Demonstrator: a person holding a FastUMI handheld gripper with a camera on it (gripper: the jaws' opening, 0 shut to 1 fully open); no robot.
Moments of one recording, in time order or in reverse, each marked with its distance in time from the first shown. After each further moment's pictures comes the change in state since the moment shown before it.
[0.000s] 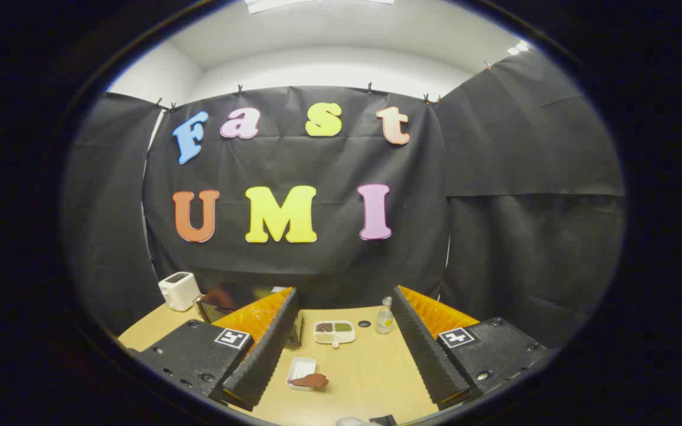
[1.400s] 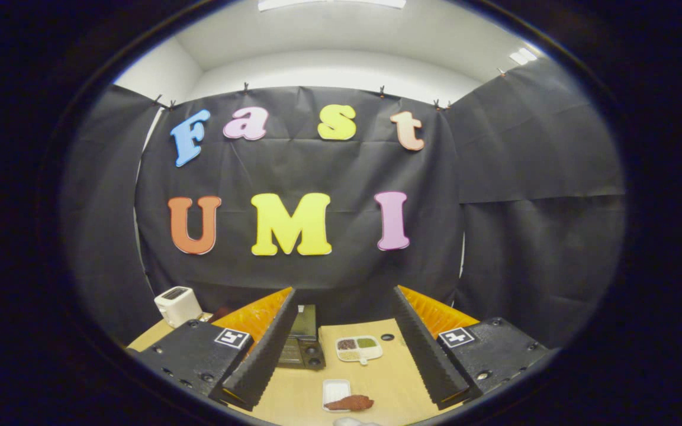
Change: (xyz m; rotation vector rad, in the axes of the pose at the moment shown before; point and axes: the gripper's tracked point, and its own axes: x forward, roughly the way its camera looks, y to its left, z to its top) arm 0.087 0.121 0.005 0.005 -0.062 0.003
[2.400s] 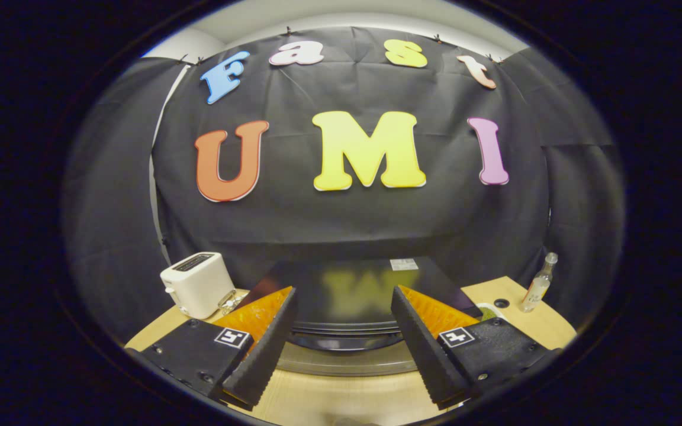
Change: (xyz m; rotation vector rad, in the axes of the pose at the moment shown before) arm 0.187 0.205 -0.216 0.031 0.212 0.154
